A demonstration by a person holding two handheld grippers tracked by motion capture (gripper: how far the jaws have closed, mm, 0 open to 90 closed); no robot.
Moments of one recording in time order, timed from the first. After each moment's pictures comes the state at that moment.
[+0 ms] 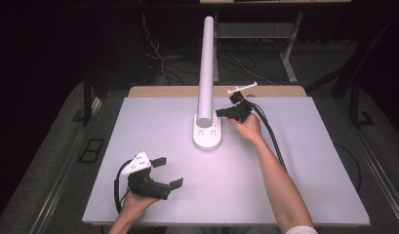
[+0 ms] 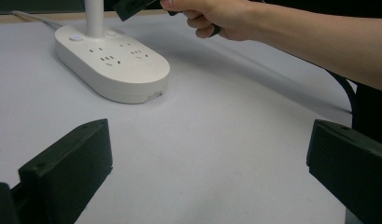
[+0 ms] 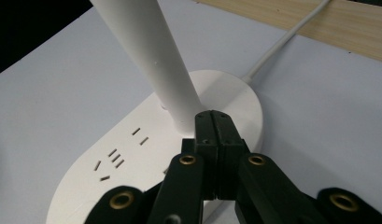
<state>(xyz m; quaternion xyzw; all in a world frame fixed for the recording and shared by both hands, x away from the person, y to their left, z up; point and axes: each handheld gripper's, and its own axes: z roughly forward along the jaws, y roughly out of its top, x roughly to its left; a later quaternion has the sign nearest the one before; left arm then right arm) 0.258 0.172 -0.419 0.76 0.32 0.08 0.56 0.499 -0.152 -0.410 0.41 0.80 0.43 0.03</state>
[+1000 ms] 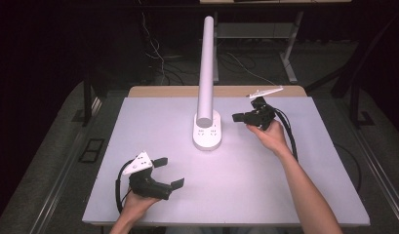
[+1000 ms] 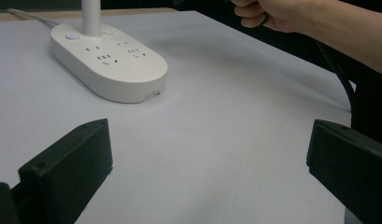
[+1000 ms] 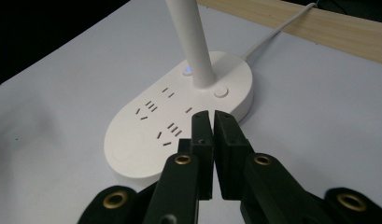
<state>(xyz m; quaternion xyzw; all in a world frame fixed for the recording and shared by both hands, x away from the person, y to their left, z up) 0.259 0.169 -0.420 0.76 0.32 0.08 0.56 0.442 -0.208 -0.378 0.39 0.80 0.45 0.04</state>
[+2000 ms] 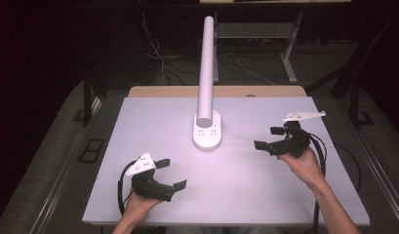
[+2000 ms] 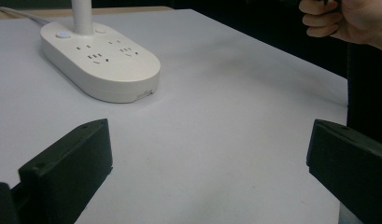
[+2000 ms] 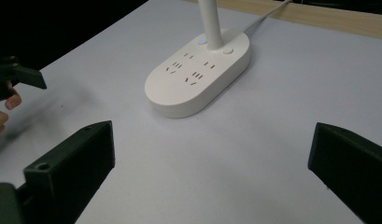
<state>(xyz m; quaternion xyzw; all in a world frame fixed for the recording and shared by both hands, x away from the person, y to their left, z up) 0.256 0.163 -0.420 0.76 0.32 0.08 0.56 0.338 -0.268 -0.363 0.41 0.78 0.47 0.07</state>
